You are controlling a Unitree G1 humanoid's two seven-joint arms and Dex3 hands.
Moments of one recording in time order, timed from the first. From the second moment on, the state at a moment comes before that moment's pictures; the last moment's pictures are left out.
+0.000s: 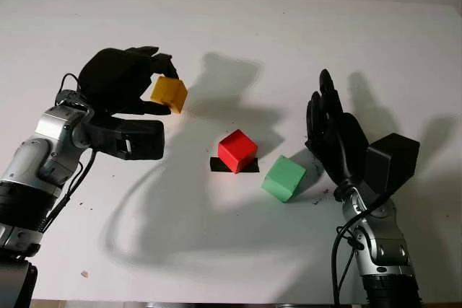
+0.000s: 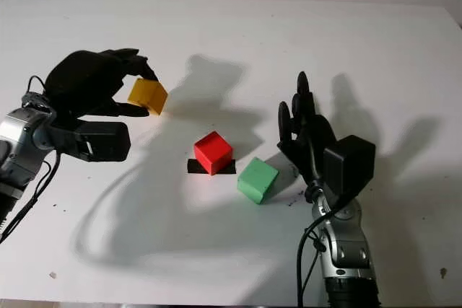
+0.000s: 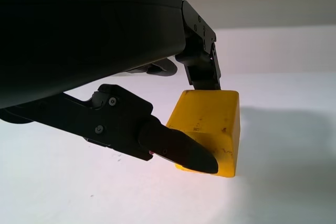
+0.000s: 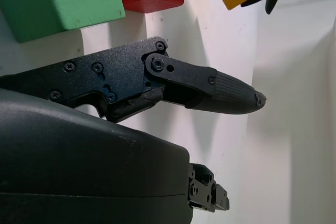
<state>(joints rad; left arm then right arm) -0.67 0.71 -0.20 0.22 0.67 -0.17 -0.18 -0.22 -0.14 -0.07 0.03 0.09 0.08 0.14</state>
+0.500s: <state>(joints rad) -0.82 0.71 -0.16 0.09 0.42 -0.12 -0.57 -0.22 -0.12 -0.05 0.03 0.09 0.12 0.14</state>
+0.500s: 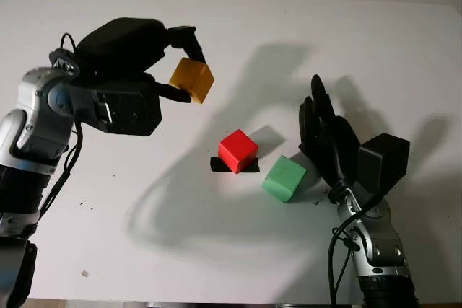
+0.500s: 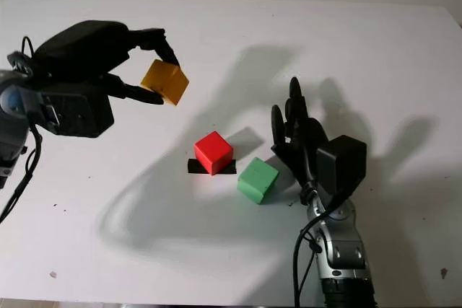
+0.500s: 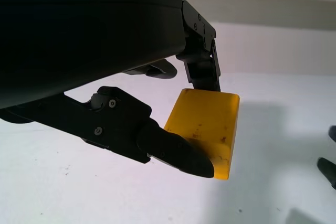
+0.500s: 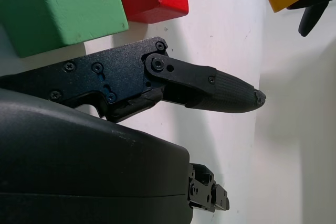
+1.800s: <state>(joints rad) -0.94 0.58 -0.36 0.14 0.44 -0.19 -0.85 -0.20 -0.10 -0.05 -0.01 0.08 0.14 0.12</state>
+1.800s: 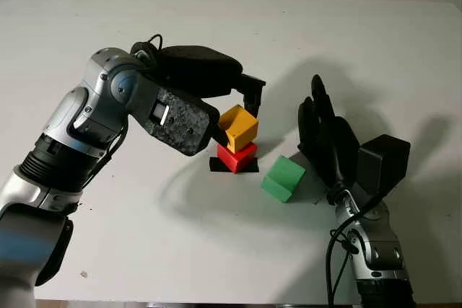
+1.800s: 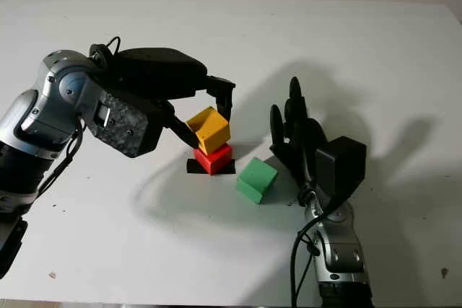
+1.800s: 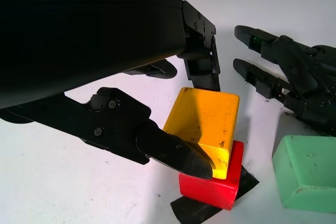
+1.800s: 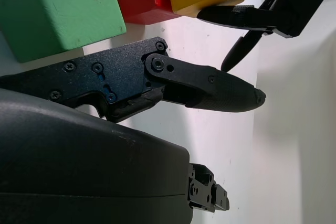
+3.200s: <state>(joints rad) -0.93 0.56 -0.36 0.10 0.44 -0.11 -0.91 -0.20 -0.10 -0.04 -0.03 0.06 0.14 0.10</state>
